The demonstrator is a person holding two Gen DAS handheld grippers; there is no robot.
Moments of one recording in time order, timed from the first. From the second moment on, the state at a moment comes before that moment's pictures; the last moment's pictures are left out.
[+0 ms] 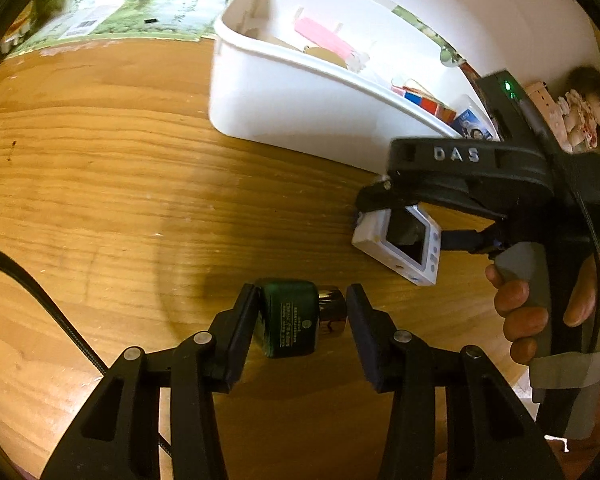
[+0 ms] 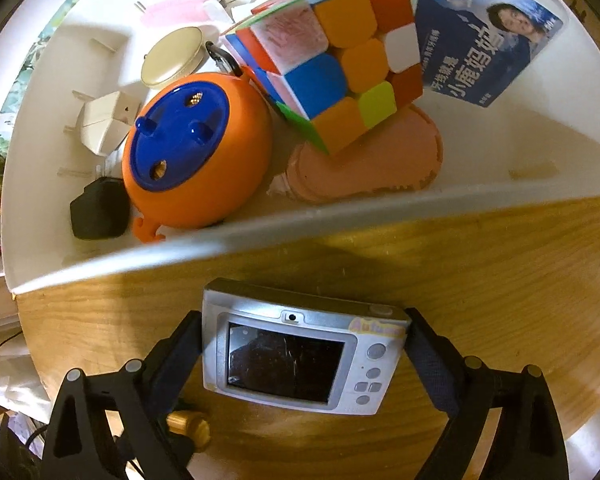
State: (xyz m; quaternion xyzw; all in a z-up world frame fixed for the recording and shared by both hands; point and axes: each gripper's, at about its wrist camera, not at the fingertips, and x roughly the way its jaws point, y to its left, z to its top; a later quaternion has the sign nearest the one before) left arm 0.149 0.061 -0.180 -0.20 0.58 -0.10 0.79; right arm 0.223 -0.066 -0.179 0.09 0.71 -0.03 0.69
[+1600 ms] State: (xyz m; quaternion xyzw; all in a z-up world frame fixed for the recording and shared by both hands) left arm 0.236 0.051 -0.045 -0.14 0.44 -0.07 0.89; right arm 0.223 -0.151 -0.017 0.01 0.45 0.08 0.89
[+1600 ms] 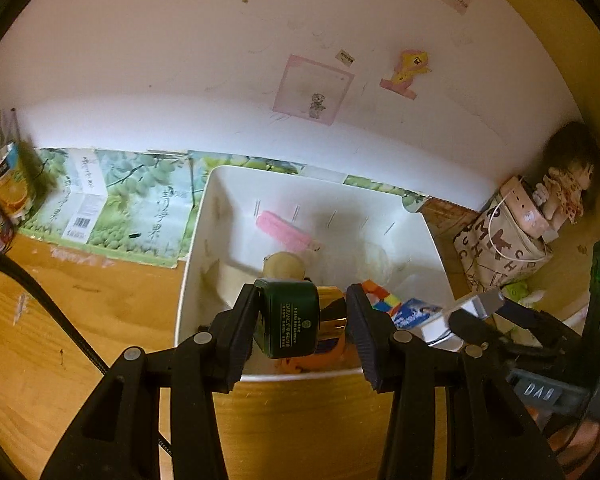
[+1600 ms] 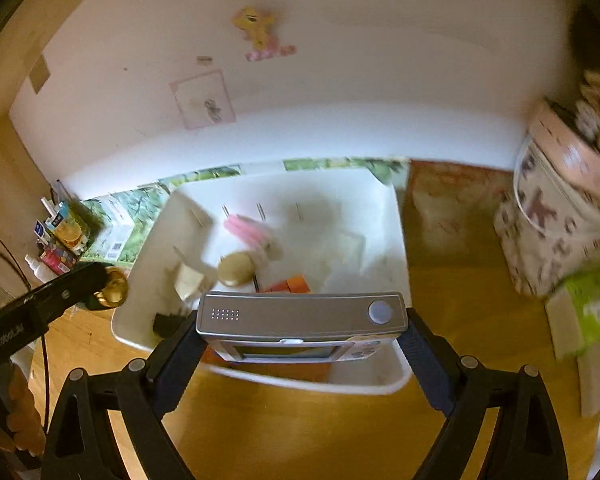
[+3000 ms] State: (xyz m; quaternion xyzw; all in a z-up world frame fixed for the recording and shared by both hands) left arm 0.073 -0.014 -0.040 -0.15 0.46 0.07 0.87; right arm 0.068 -0.212 -0.011 0.02 0.47 0.15 0.87
